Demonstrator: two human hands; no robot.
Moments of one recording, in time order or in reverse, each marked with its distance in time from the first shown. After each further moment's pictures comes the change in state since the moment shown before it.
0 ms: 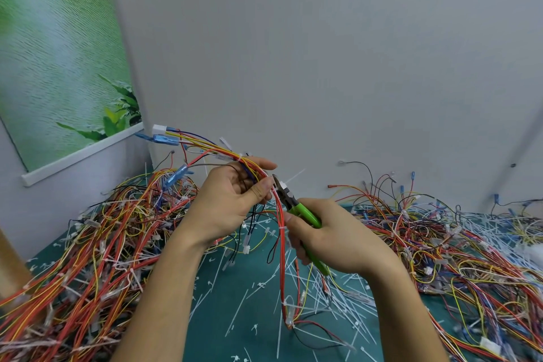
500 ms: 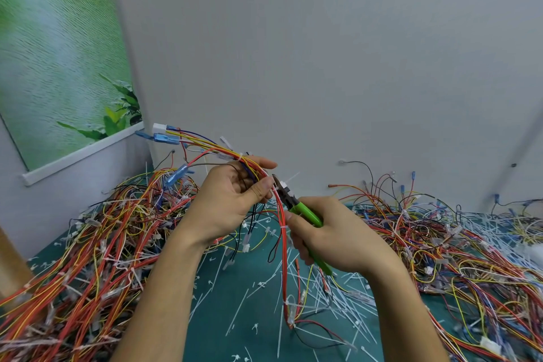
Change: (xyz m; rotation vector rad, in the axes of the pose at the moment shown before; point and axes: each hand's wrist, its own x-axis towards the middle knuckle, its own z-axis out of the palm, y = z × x) left_hand 0.000 -0.001 -0.003 0.013 -0.014 0.000; right_hand -0.001 0.001 -0.001 -0.020 0.016 -0.012
